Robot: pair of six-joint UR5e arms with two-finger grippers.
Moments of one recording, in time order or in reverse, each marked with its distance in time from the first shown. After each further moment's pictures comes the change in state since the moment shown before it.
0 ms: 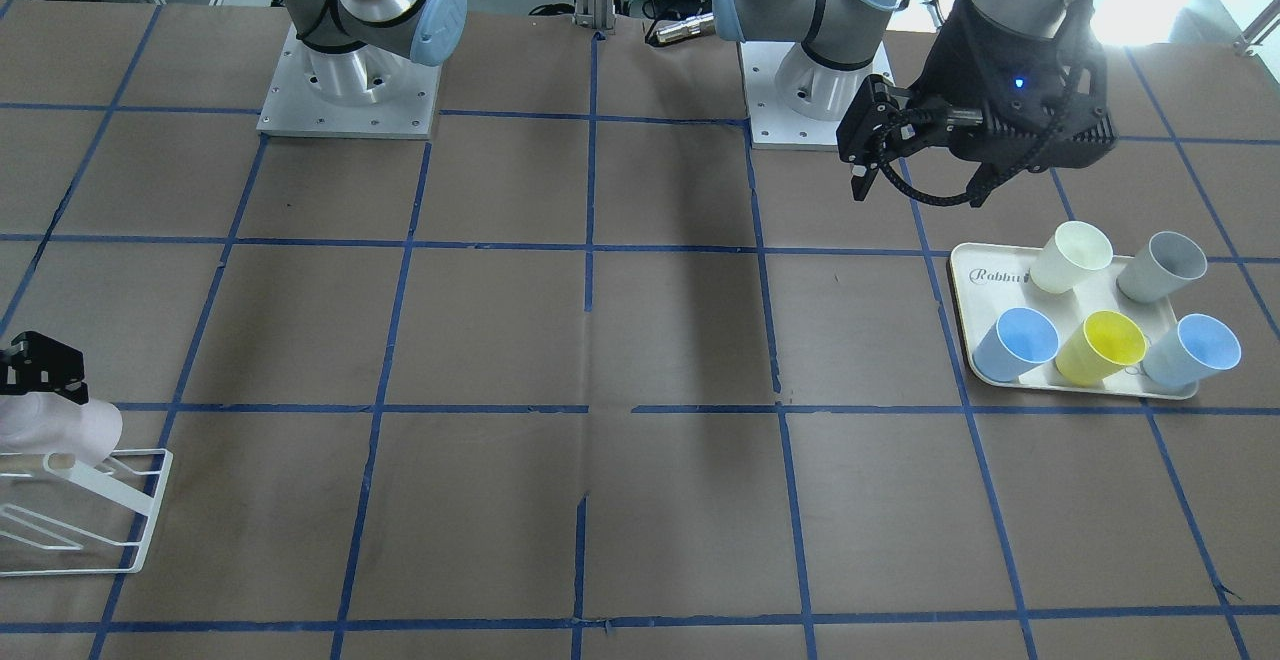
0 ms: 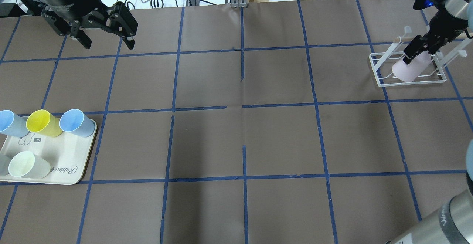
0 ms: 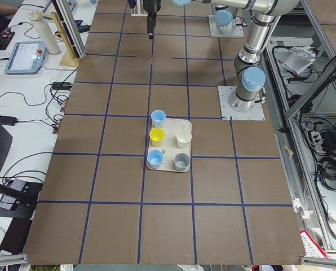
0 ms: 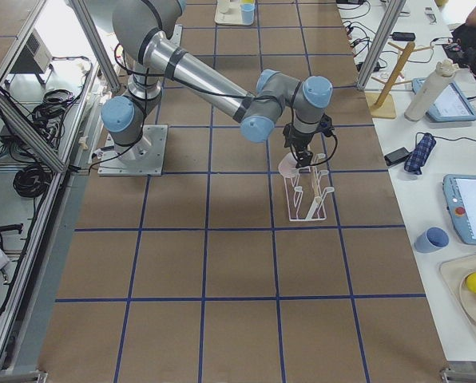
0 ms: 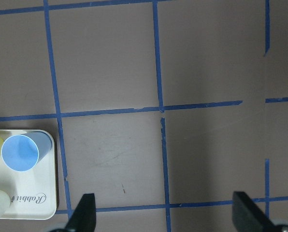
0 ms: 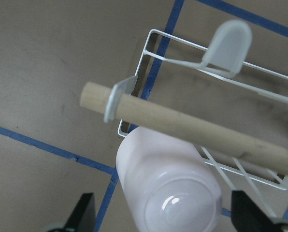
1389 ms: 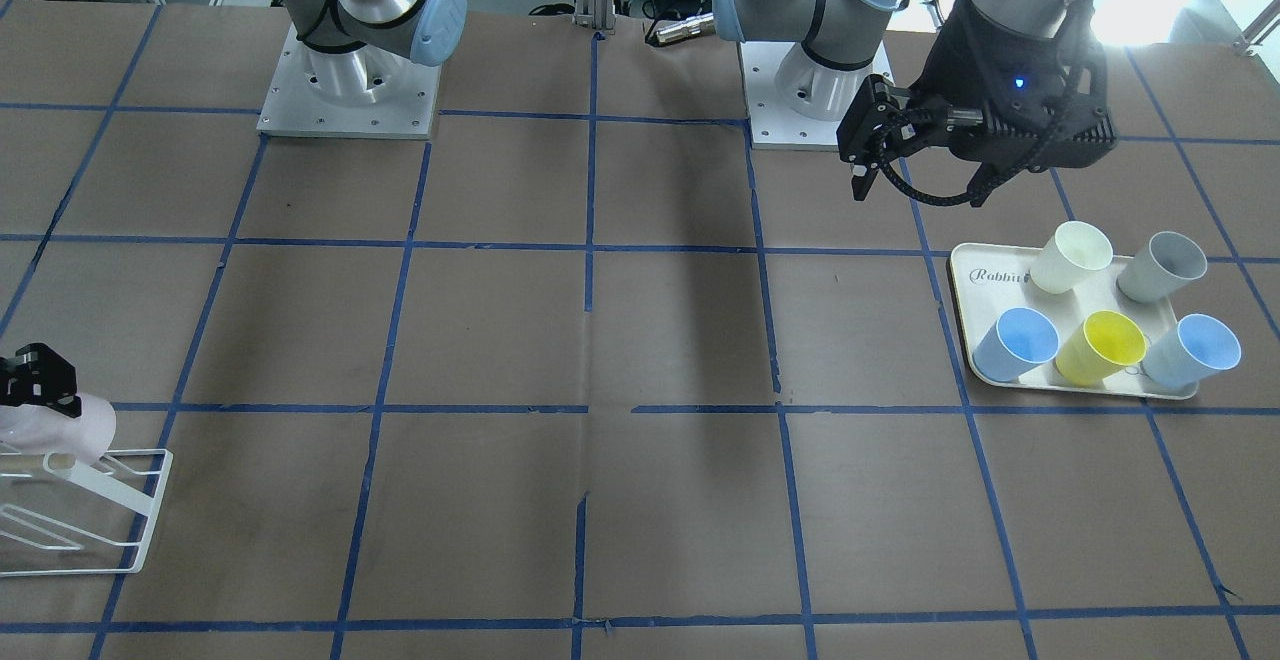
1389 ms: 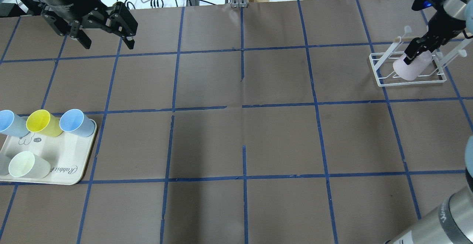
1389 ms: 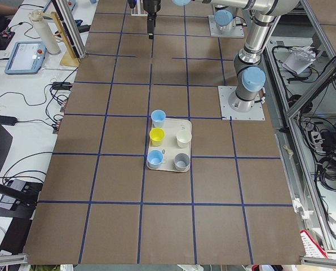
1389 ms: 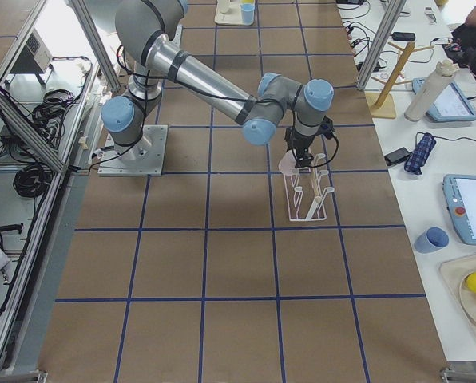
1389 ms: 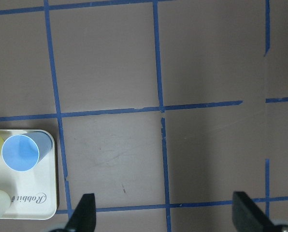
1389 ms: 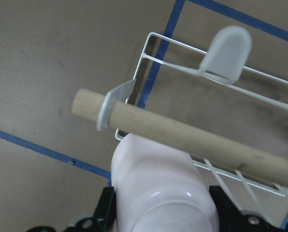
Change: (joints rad) left arm 0.000 0.001 0.000 -0.001 0.000 0.001; right arm -0.002 0.008 -0.007 -0.004 0.006 -0.004
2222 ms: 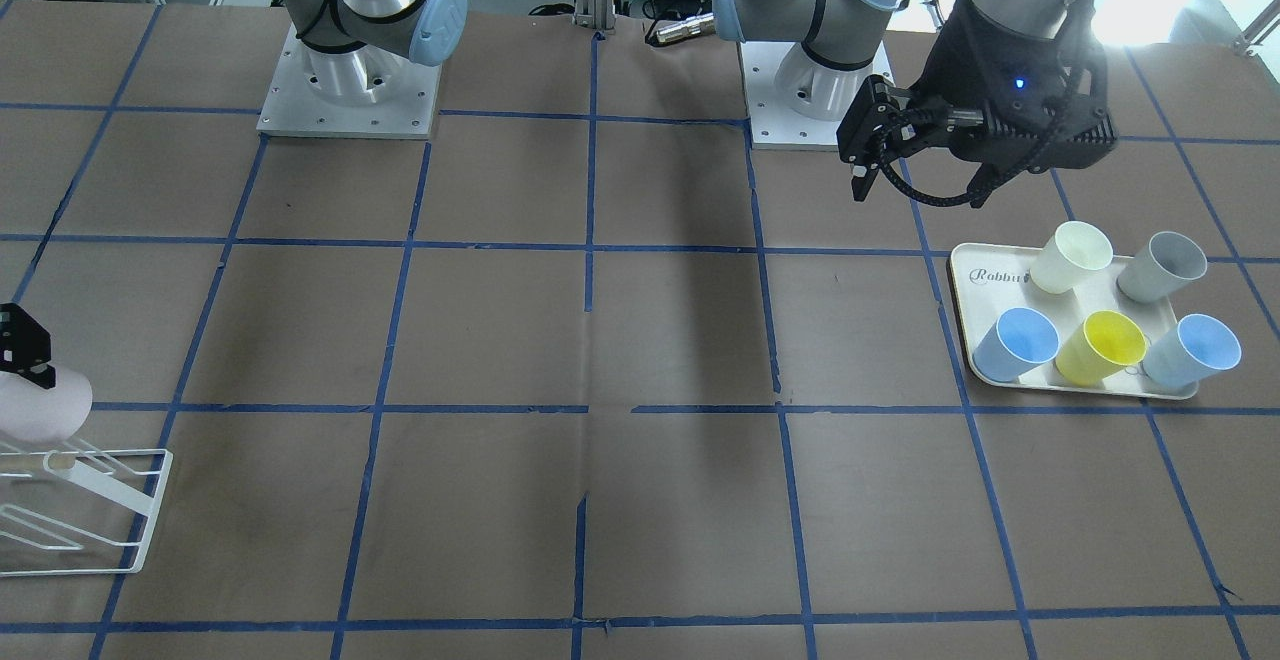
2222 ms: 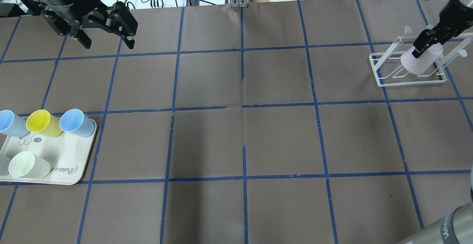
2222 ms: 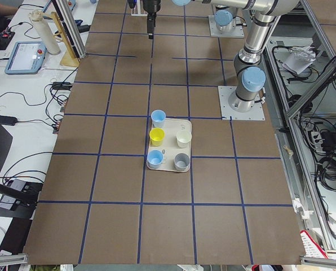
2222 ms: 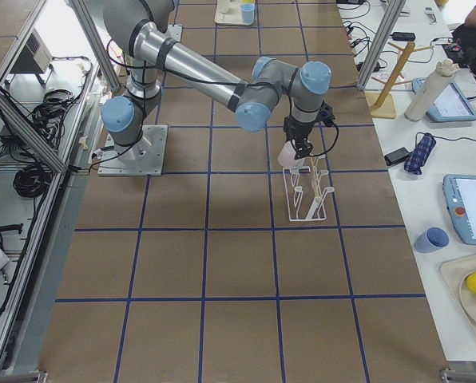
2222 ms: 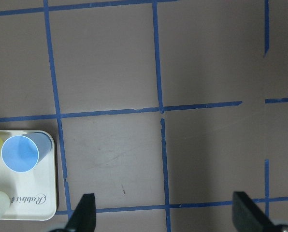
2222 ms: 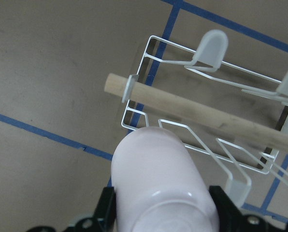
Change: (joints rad) left arm 0.000 -0.001 0.001 0.001 -0.001 0.000; right arm 0.000 -0.088 -0.009 0.066 -0.009 0.005
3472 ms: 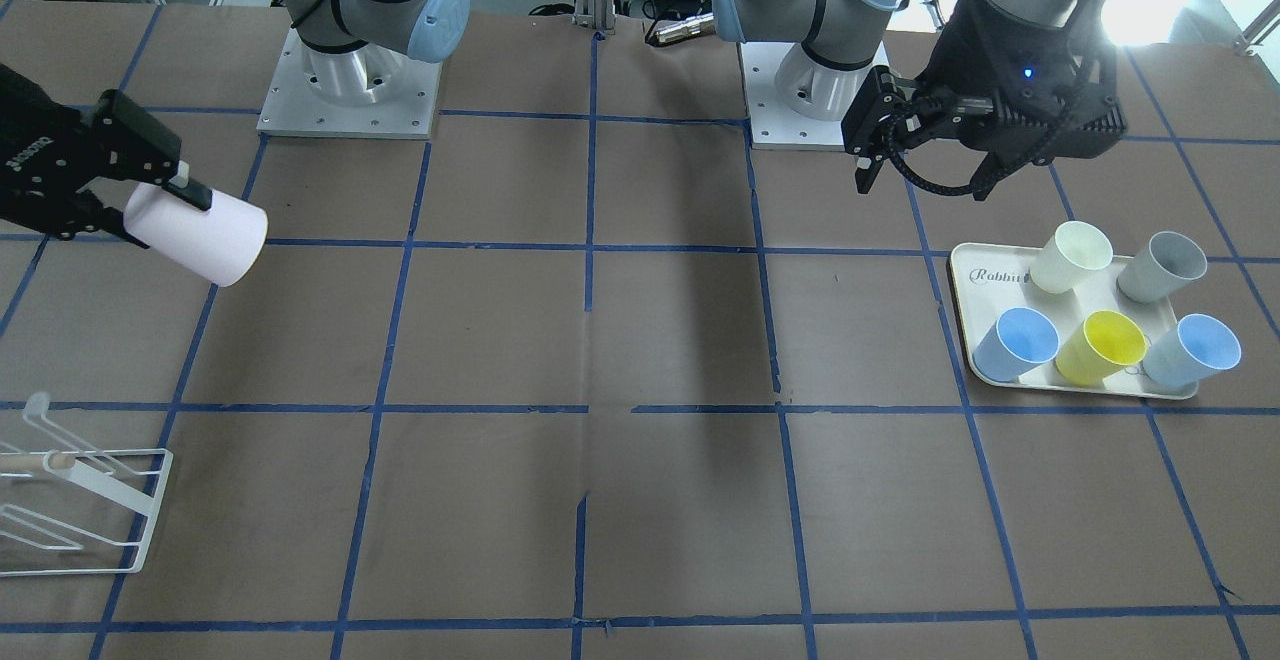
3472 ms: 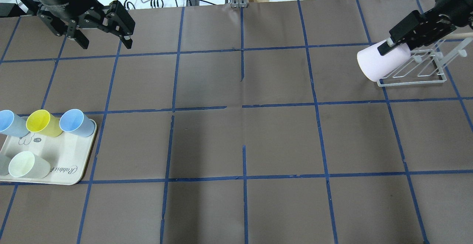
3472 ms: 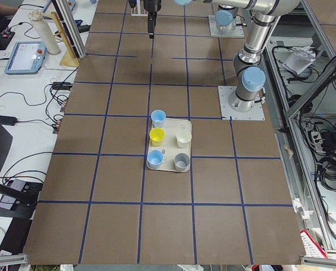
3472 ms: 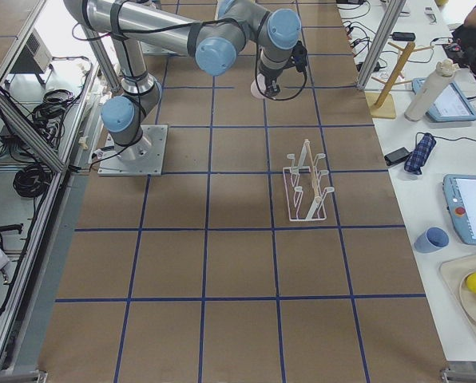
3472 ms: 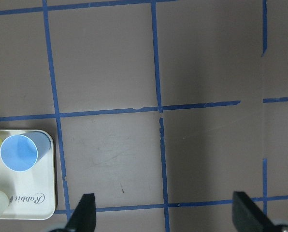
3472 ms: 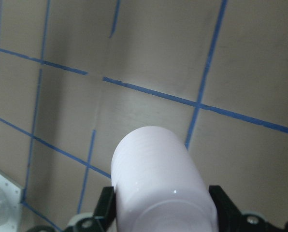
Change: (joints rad) left arm 0.016 0.012 0.000 -0.012 -0.013 0.006; right arm 0.046 -0.270 0.019 0.526 0.492 0.093
